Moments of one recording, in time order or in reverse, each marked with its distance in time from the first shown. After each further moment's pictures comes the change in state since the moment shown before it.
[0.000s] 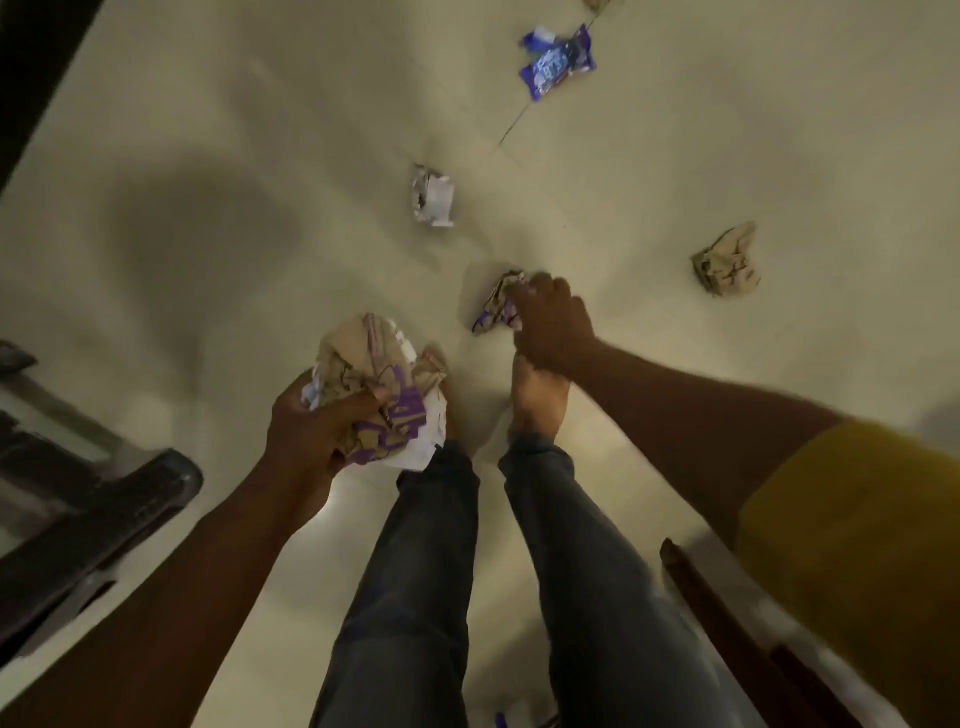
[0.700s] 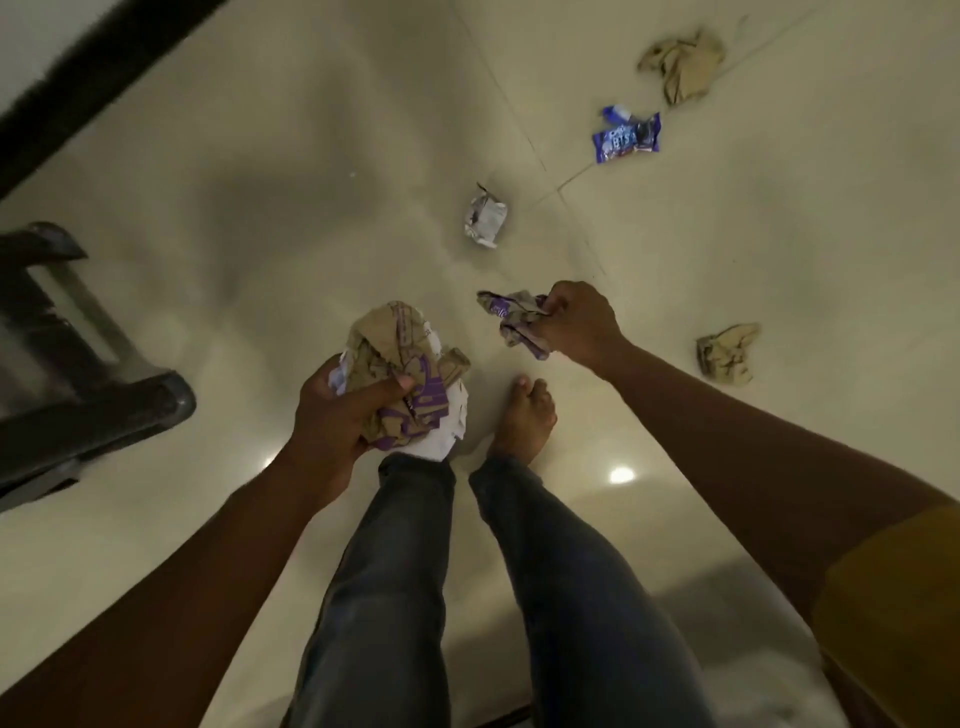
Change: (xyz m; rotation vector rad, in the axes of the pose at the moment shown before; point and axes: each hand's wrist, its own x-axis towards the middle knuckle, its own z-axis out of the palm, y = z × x) left_hand -0.040 -0.007 0.035 -0.214 0.129 0.081; right_hand 0.001 0.002 -0.087 0.471 -0.066 0.024
